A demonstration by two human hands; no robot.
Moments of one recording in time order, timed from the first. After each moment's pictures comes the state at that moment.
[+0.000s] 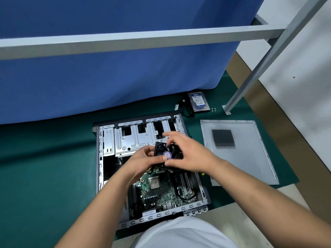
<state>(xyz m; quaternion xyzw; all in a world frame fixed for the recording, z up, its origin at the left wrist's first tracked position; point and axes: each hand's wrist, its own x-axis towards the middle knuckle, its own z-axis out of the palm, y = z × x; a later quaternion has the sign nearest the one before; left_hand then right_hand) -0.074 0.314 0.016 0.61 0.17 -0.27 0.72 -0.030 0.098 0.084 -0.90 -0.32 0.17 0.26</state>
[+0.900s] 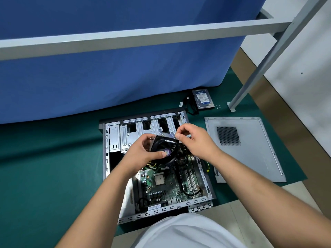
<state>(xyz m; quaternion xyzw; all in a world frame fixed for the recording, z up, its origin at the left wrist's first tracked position) -0.083 0.332 0.037 0.71 0.12 -0.16 0.67 -0.021 0.103 0.072 -0.88 -0.15 0.11 0.43</state>
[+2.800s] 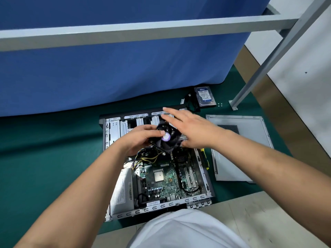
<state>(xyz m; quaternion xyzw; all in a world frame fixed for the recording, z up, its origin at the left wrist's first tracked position) -0.033 0.339 0.050 0.64 0.14 -0.29 0.69 0.015 0.114 0.109 -0.90 -0.41 0.14 0.01</state>
